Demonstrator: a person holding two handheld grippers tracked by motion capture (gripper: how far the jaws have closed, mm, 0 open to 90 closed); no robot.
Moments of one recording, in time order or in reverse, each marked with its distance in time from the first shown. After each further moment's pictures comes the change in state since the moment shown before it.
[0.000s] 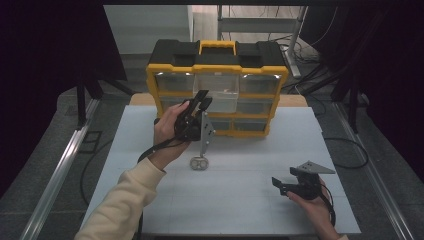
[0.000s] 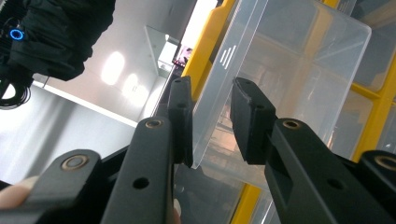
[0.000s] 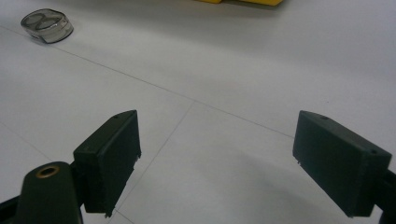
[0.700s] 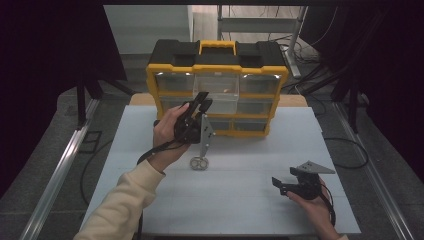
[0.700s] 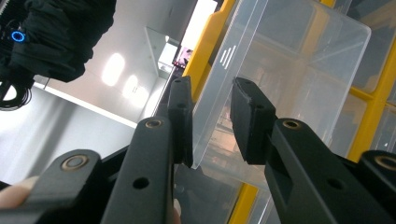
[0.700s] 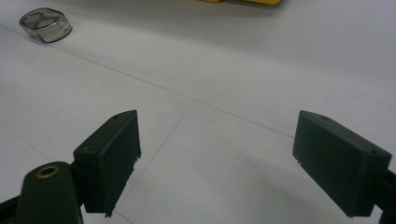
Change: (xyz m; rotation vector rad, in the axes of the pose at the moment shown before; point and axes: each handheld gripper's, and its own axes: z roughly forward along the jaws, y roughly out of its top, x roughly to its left) left arm -0.001 0.002 -0.006 -0.007 0.002 0.002; right arm 0.000 0.000 0.000 0.002 -0.001 0.000
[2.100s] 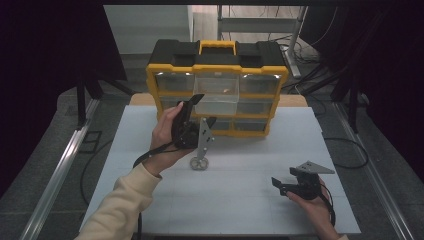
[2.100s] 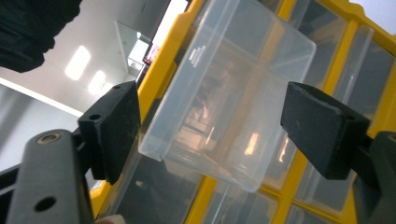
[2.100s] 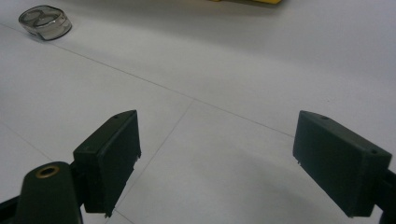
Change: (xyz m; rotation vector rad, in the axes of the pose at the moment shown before) left arm -0.004 -0.001 -0.010 0.004 -0.139 -0.081; right arm 0.000 0.000 0.001 0.004 0.002 -0.008
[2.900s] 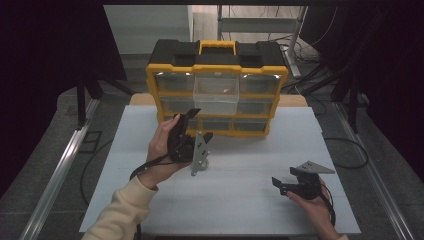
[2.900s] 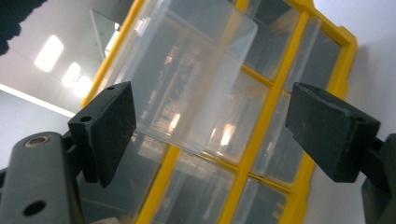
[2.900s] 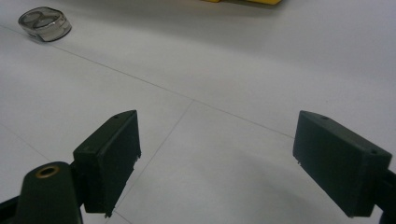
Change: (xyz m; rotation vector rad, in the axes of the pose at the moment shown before) left arm -0.022 -0.012 -0.020 0.019 -0.093 -0.024; right arm -0.001 0.001 0.000 -0.004 0.001 0.006
